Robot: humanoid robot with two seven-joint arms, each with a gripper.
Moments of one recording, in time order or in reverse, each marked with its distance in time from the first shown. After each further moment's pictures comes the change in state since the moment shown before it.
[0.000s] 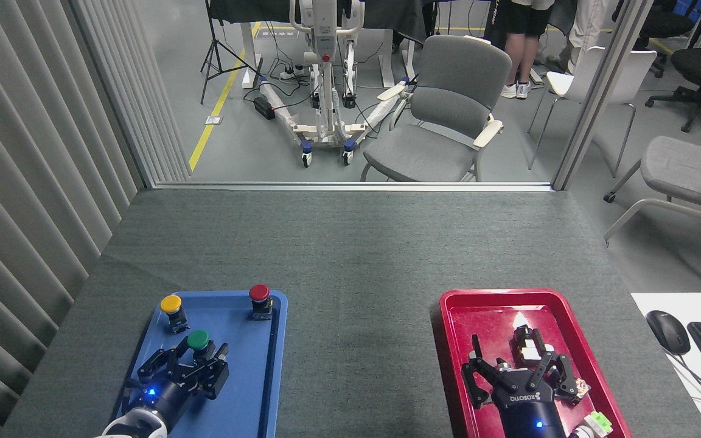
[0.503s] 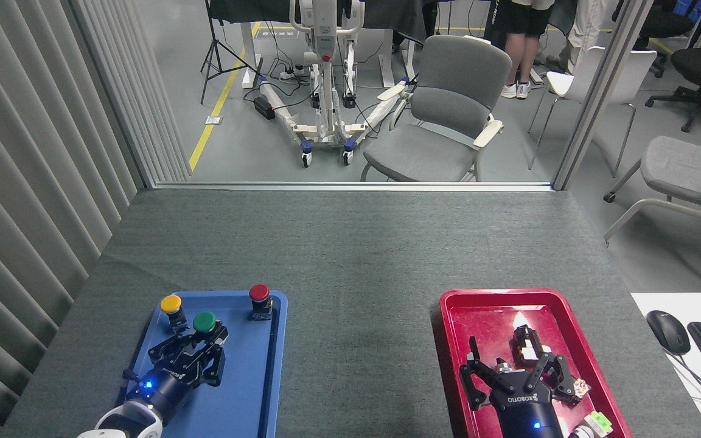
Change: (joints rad) left arm 0.020 0.026 -0.005 -0.116 0.012 -0.130 0.054; right arm 0.000 0.004 0.003 0.005 0.005 -0.006 0.006
